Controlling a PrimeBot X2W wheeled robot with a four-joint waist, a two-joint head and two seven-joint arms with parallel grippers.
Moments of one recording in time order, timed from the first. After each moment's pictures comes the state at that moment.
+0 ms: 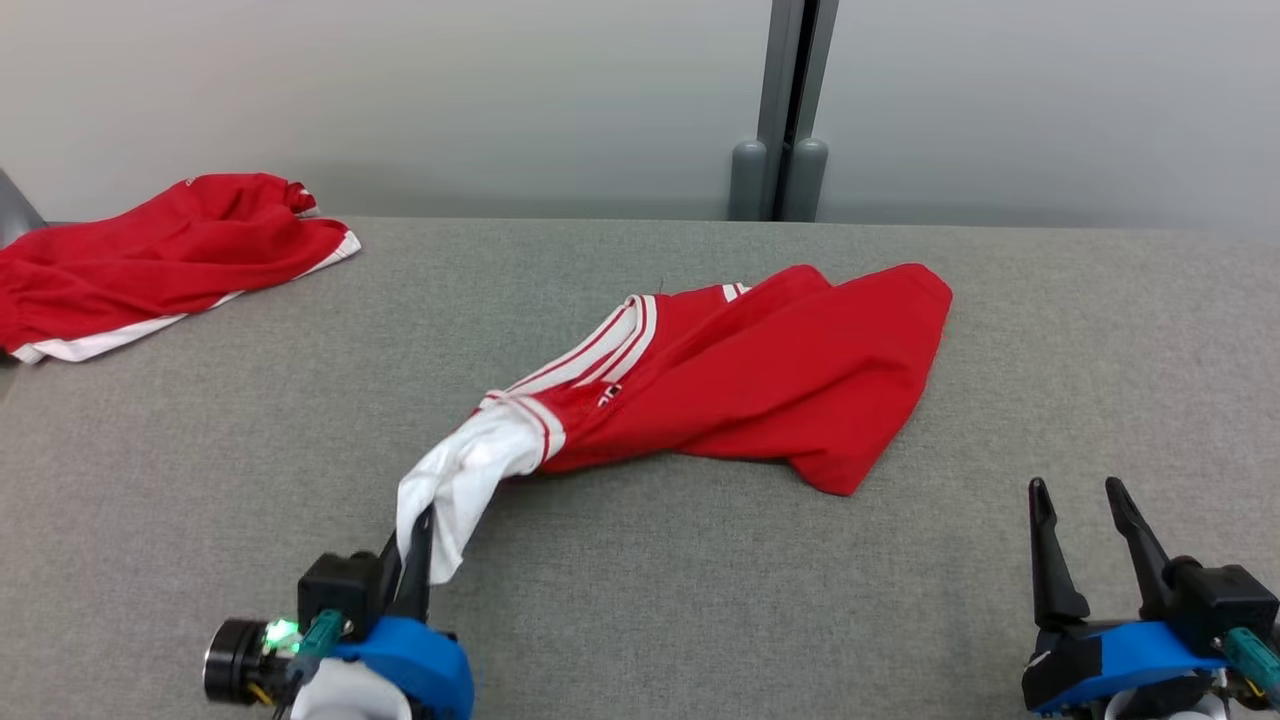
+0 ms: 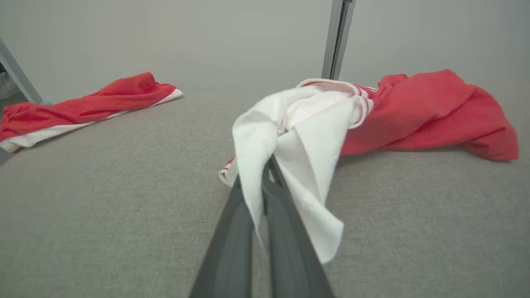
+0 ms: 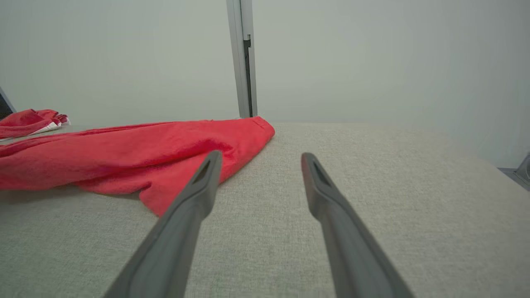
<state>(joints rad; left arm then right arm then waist) -0.22 0.20 -0.41 0.49 -0.33 0.06 -0.22 -0.08 -0.05 -0.13 0.30 0.07 0.13 -0.26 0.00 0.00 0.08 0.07</state>
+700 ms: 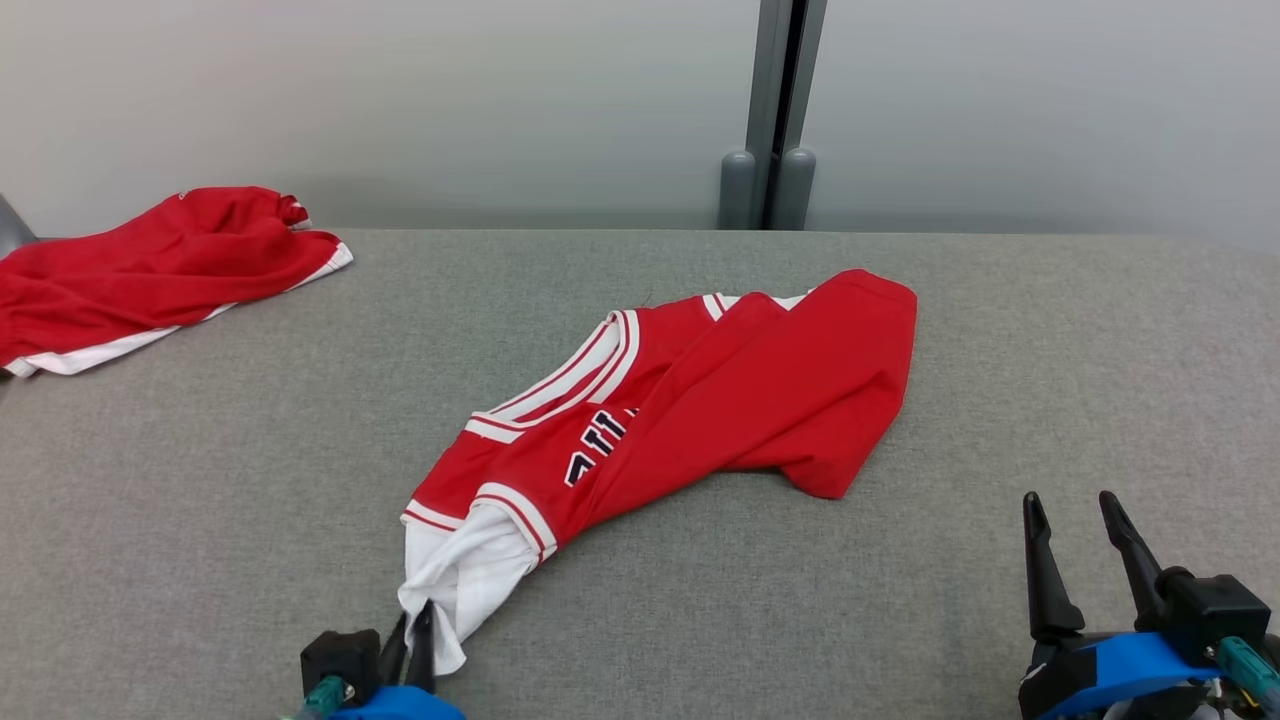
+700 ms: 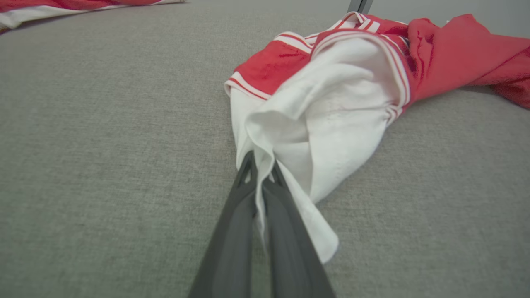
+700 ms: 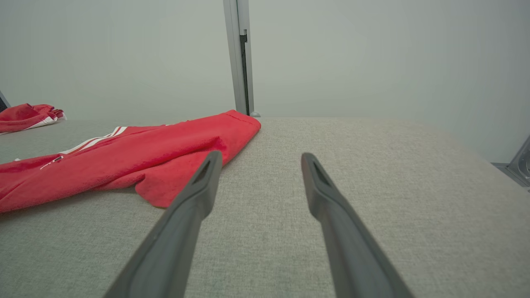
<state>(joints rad) -0.13 0.15 -0.38 0.67 -0.42 0.05 -0.24 -0.06 -0.05 -0.14 0.31 0.06 0.13 -0.26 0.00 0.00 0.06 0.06</state>
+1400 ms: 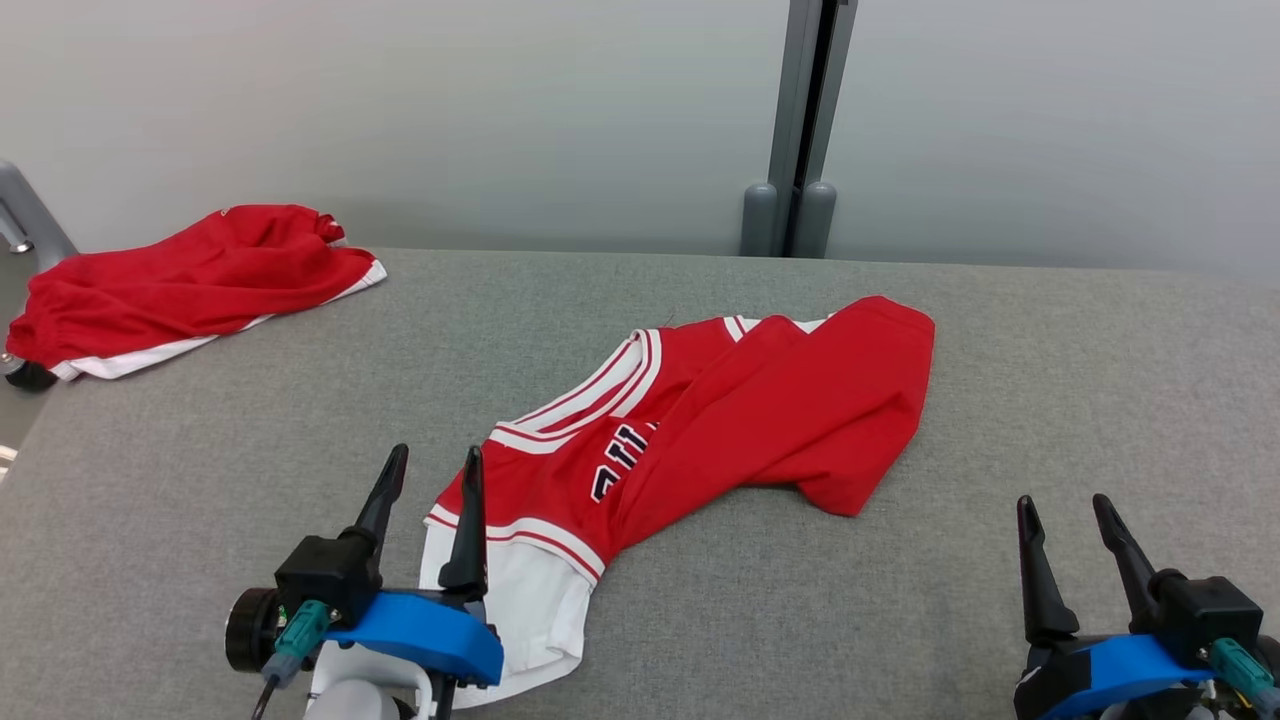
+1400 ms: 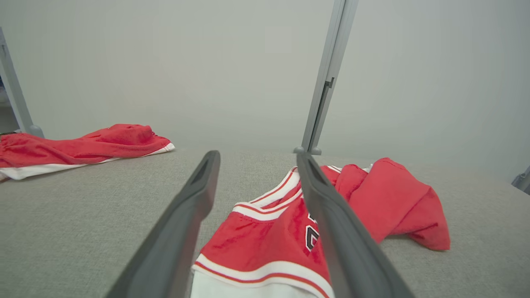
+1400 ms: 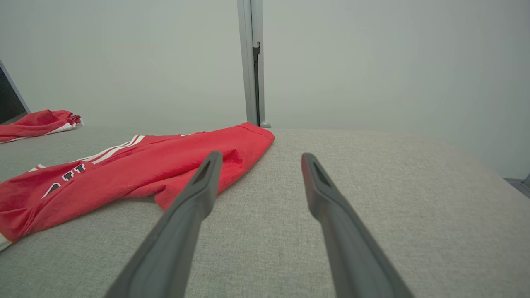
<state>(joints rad) -0.17 0.15 -0.35 0.34 -0.39 0.03 -0.26 -0.06 -0.05 -0.13 0.32 0.06 0.13 -0.26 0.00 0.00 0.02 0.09</state>
